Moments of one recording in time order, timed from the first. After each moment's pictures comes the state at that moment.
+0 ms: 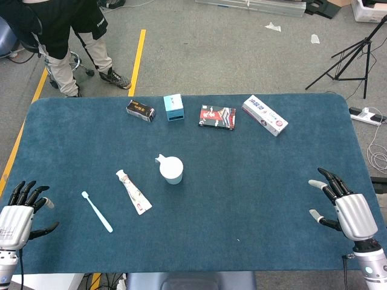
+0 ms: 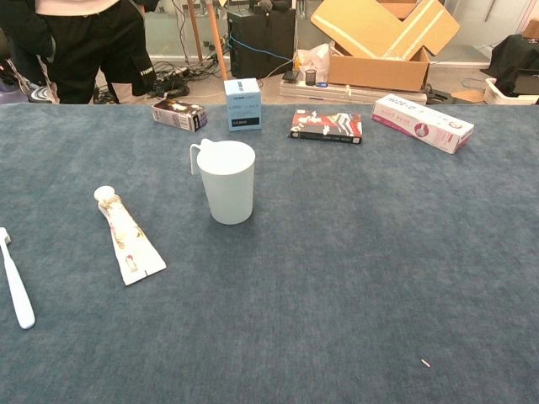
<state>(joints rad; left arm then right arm) -0.10 -1.15 -0.02 -1.56 1.58 1.53 0.05 0.10 -1.16 0.03 -1.48 -1.67 1.59 0.14</state>
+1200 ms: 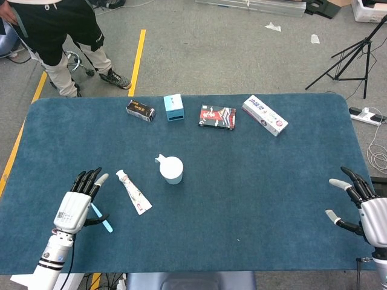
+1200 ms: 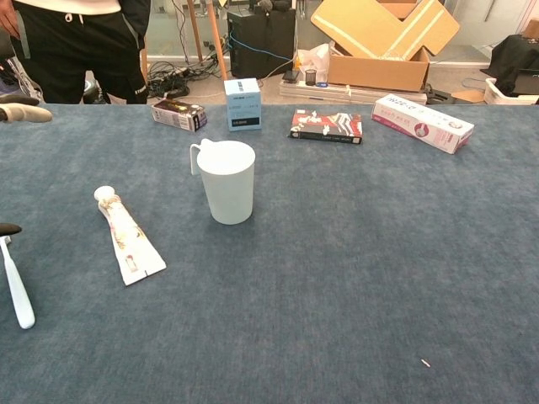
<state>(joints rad) -0.26 -1.37 -0.08 -1.65 1.54 1.34 0.27 0.05 -1.13 0.05 -1.46 -1.66 1.68 0.29</state>
